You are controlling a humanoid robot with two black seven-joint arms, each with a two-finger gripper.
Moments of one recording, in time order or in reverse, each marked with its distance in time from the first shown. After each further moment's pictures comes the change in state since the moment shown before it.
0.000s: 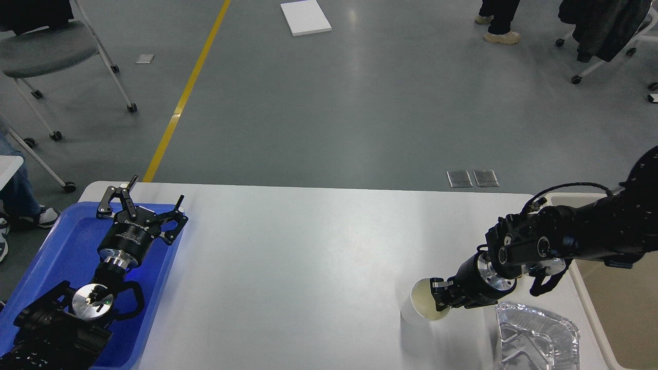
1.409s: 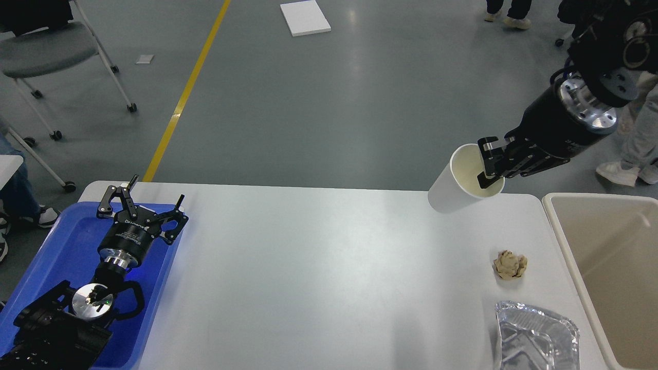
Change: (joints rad) left arm 0.000 0.000 0.000 -0.001 0.000 0.000 0.001; right arm 0.864 -0.264 -0.022 0.207 -0.173 0.493 0.003
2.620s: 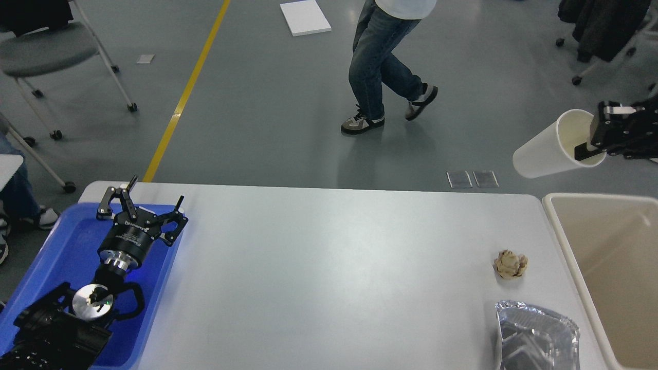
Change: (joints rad) left arm 0.001 0.000 0.000 0.001 0.000 0.000 -0.001; right arm -0.080 -0.399 -0.033 -0.176 -0.080 0.050 -0.004
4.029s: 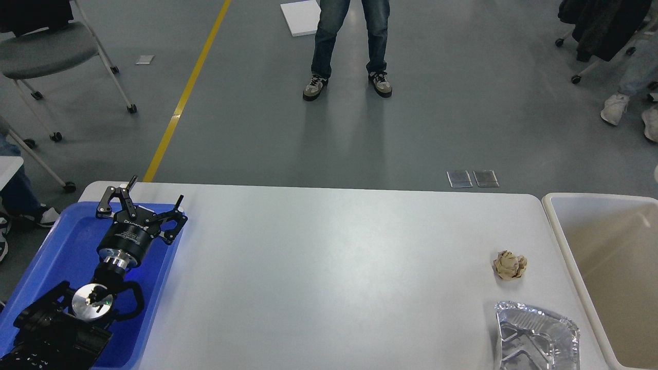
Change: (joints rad) left arm 0.000 0.000 -0.001 0.000 -0.001 0.000 -0.002; right arm -1.109 -0.294 0.653 -0.454 0.615 -0.418 0.002
